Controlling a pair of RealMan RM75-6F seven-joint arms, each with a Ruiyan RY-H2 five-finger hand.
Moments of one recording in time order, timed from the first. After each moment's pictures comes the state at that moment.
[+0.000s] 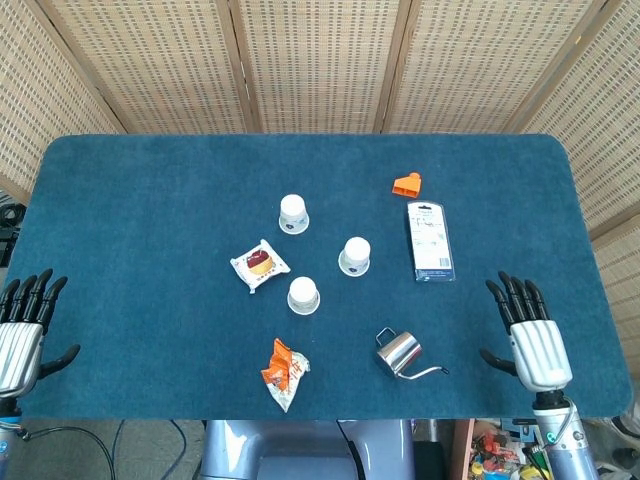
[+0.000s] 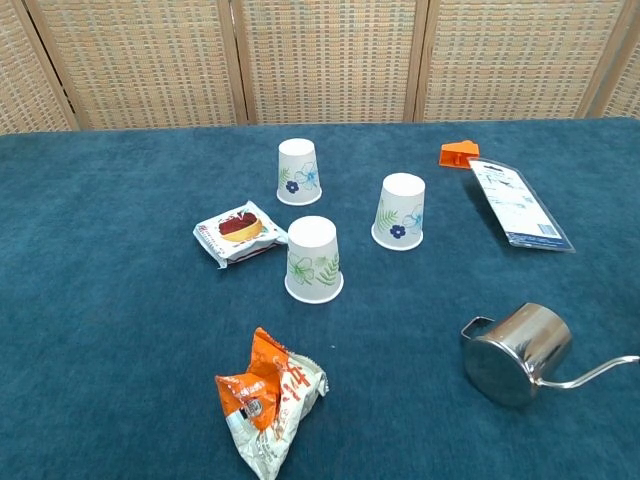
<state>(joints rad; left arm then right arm) -0.07 -1.16 -0.04 -1.67 1.52 1.54 0.24 0.16 -1.31 0.07 -1.60 -1.58 1.50 -0.12</state>
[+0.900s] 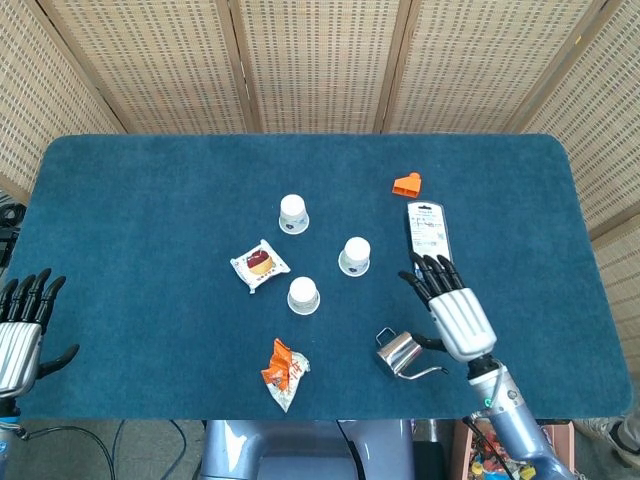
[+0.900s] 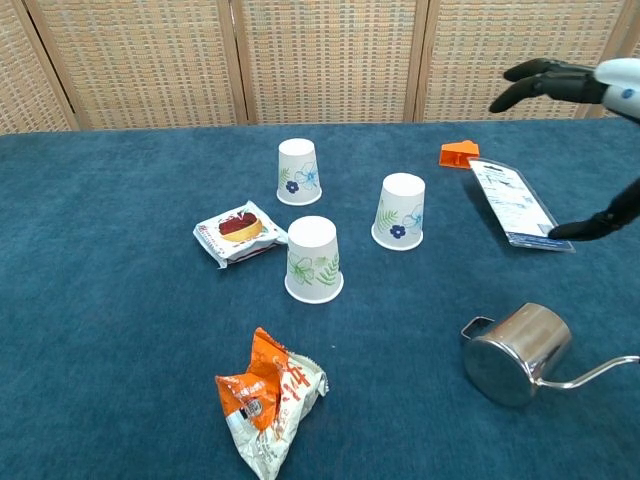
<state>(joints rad) -0.07 -1.16 -0.04 -1.67 1.53 1.54 0.24 0.39 -1.32 0.18 -1.89 -1.45 1.20 -0.37</state>
